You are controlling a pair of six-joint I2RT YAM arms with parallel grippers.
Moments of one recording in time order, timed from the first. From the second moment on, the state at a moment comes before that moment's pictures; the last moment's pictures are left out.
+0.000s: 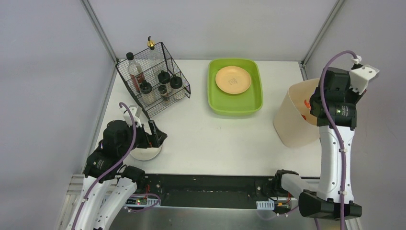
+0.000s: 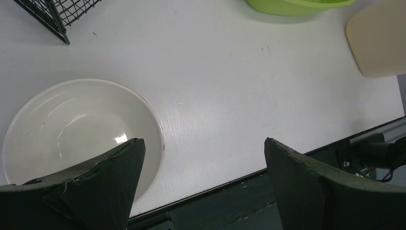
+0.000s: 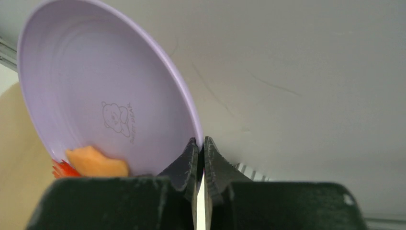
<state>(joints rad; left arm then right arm) -0.30 0.43 0.77 -0.86 0.15 -0.40 -0.09 1.06 1.49 -1.00 1.04 0.27</state>
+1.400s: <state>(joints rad) -0.30 0.43 0.77 -0.86 0.15 -0.40 0.26 0.99 1.03 0.42 1.19 -1.32</state>
